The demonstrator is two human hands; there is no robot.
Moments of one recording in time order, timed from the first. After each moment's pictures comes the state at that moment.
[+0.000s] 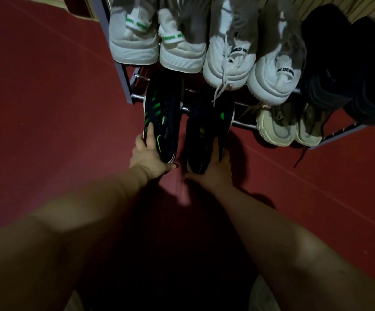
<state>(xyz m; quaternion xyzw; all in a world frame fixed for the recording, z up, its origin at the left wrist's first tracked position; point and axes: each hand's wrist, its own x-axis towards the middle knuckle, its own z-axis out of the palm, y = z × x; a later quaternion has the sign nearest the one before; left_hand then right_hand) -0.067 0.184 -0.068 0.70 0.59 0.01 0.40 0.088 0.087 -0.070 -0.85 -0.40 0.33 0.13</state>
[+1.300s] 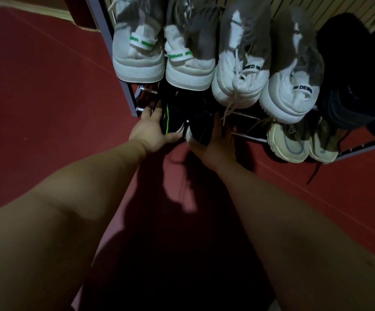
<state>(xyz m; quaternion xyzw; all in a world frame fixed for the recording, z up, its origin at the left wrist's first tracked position) -0.042 0.278 -0.043 0.76 0.55 0.04 0.34 0.108 0.177 -0.055 -0.84 -0.45 0.26 0.18</state>
